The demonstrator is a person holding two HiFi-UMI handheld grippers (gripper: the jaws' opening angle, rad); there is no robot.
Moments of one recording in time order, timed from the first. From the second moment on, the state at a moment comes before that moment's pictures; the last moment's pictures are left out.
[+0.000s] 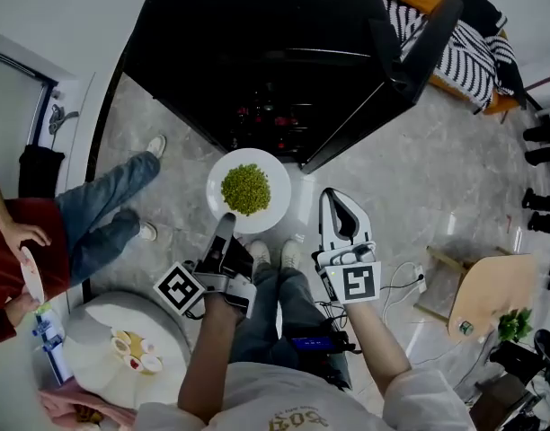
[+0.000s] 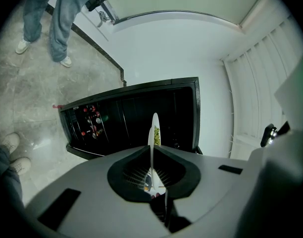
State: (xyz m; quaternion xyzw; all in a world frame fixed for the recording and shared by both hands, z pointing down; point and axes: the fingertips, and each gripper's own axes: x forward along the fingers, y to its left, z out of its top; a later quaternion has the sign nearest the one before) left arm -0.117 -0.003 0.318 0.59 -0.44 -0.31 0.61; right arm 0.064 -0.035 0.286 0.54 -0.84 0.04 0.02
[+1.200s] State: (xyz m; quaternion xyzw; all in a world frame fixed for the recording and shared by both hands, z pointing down) left arm -0.122 -0.002 0.384 0.57 -0.44 -0.31 0.62; right arm 0.029 -0.036 0.350 0.52 -0.85 0.04 0.02
